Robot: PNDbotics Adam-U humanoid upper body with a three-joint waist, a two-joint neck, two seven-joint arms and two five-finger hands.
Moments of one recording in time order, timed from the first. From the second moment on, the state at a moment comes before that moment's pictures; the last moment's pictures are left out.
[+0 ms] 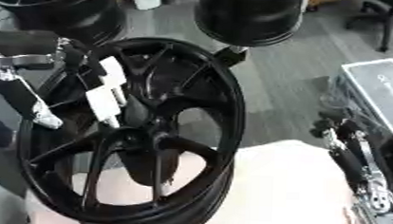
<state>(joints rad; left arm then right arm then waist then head) -0.80 0.73 -0.44 -1.44 -0.37 -0.47 -0.65 -0.03 -0.28 0.01 -1.60 -0.03 -0.26 -0.08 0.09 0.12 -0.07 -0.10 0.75</state>
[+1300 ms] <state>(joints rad) -0.80 0.69 -0.48 -1.41 -0.35 -0.48 -0.64 -0.03 -0.28 0.01 -1.60 -0.04 -0.26 -0.07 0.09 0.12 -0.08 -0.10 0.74</state>
